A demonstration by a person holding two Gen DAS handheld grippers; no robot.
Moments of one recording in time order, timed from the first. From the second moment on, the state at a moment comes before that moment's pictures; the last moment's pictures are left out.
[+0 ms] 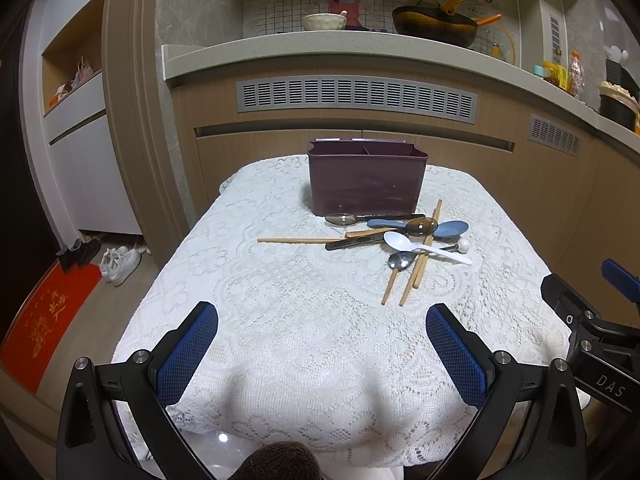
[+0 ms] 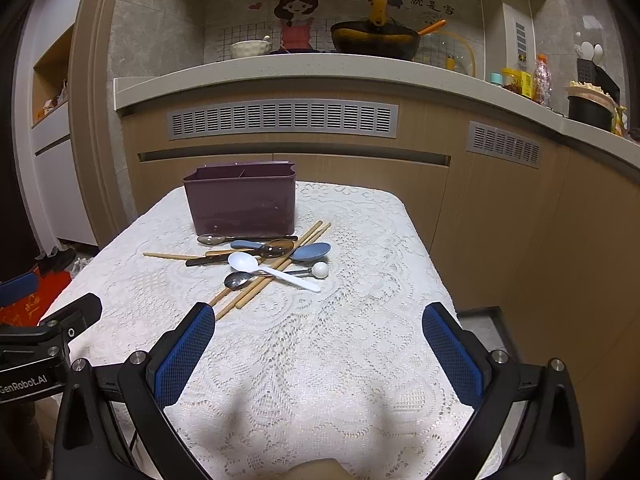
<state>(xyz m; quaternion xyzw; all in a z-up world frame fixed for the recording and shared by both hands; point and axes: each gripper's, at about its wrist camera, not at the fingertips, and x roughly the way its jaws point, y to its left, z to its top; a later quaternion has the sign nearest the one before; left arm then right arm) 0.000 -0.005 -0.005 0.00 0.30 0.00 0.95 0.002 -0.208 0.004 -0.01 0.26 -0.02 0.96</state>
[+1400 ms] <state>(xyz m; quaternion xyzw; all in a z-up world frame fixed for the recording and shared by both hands) 0.001 -0.001 -0.010 0.00 0.31 -0.01 0.95 0.005 -0.207 -0.001 0.00 0.28 -0.01 0.96</state>
